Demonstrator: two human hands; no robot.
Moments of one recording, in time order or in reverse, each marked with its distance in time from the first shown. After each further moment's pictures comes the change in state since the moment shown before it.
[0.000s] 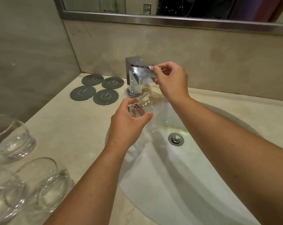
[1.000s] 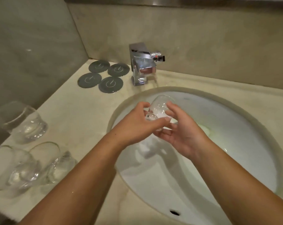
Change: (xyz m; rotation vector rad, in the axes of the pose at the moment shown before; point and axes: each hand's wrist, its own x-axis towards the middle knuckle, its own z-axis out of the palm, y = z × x) left_hand -0.029 0.027 -0.004 0.208 -0.424 -0.177; right_hand -0.124 0.011 -0.068 0.699 -0.385 1.033
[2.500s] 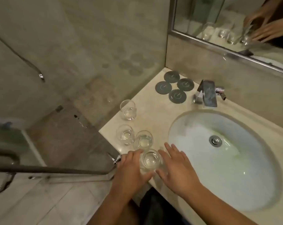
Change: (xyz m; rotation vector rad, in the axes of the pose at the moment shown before) left_hand -0.260 -0.034 -0.070 0.392 0.333 -0.361; right_hand -0.168 0.036 0.102 -1.899 -0.559 -0.419
